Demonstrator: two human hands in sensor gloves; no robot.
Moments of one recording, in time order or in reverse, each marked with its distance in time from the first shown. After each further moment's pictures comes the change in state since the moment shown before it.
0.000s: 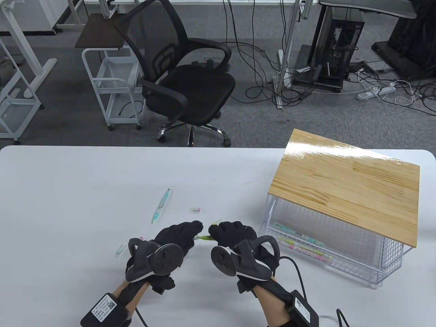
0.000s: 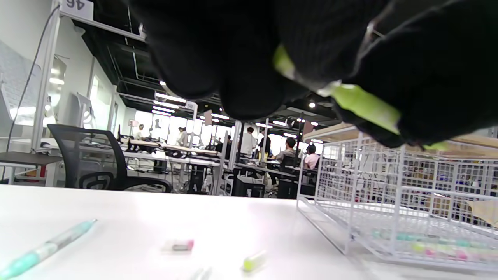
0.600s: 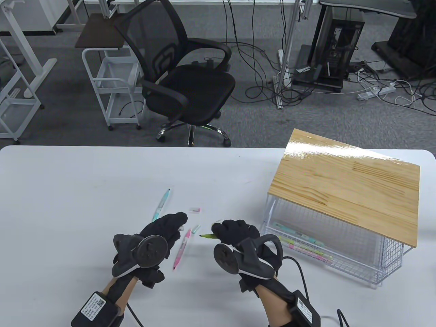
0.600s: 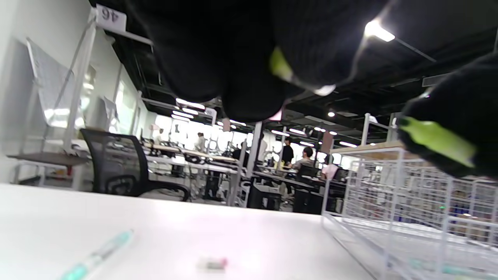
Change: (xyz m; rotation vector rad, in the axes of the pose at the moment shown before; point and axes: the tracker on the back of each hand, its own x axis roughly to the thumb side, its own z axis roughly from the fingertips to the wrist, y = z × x) left_hand -0.029 0.014 0.002 0.027 0.073 0.035; right_hand -0.005 -0.004 0.000 0.016 0.022 0.011
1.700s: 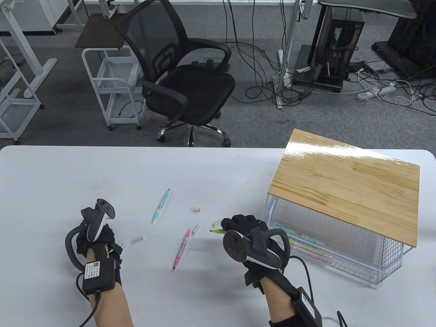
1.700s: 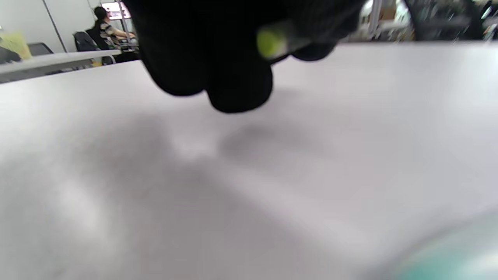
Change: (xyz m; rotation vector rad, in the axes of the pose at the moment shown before) left_hand -0.208 -0.063 -0.003 -0.381 1.103 -0.215; right_hand -0.026 0.006 -0.007 0.092 0.089 -0.061
